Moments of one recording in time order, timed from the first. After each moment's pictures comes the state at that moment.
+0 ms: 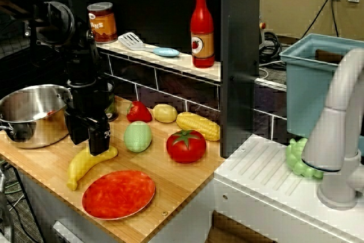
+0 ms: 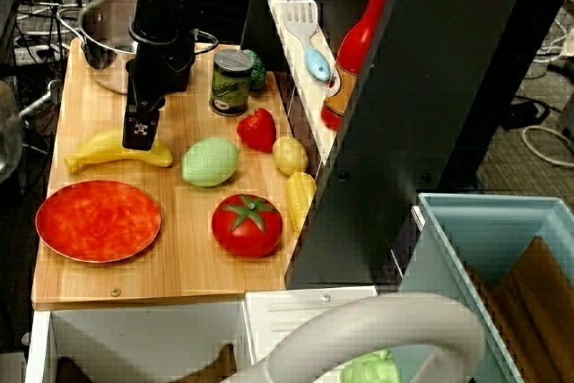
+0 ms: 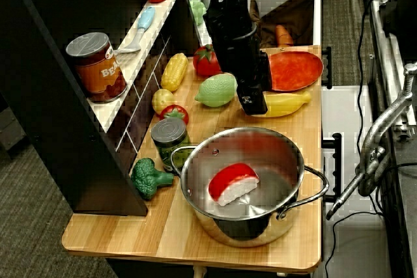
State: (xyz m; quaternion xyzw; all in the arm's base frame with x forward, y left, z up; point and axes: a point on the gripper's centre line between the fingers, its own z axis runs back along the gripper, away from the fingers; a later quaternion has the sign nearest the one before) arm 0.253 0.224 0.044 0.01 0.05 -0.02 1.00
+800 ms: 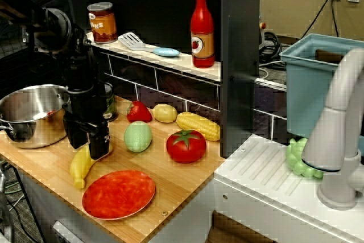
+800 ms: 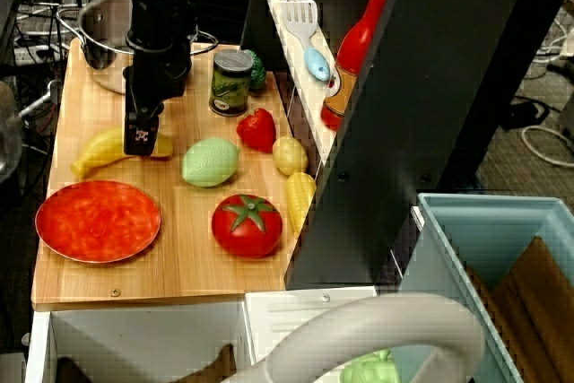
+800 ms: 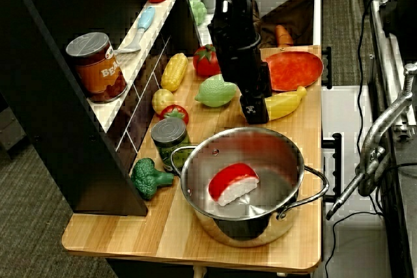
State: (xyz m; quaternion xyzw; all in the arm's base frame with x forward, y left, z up) arm 0.251 0.230 0.032 0.02 0.03 0.00 1.00
